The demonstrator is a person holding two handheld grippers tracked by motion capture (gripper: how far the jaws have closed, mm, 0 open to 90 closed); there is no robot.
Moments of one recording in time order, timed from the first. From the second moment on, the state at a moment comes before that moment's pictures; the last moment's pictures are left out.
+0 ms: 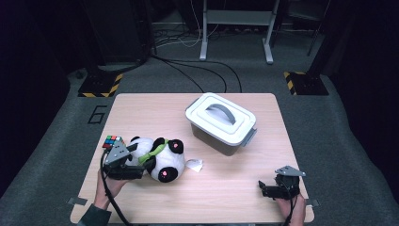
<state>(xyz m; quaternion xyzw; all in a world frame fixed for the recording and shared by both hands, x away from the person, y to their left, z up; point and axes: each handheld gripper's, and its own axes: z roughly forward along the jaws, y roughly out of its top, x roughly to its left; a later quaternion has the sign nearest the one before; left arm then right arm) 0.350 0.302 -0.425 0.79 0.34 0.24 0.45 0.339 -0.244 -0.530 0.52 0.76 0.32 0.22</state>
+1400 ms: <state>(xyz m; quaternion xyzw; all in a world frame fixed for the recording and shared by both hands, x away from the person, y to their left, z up) 0.315 0.348 -0.532 0.79 0.48 0.20 0.34 0.341 -0.244 -0.527 0.52 0.77 0.32 0.21</state>
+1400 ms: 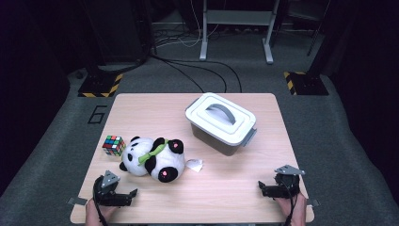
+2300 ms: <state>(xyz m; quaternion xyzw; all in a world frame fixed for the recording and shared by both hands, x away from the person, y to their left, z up) 0.316 0.348 -0.532 0.79 0.48 0.20 0.33 0.388 -0.200 -0.411 0.42 0.80 0.37 0.21</state>
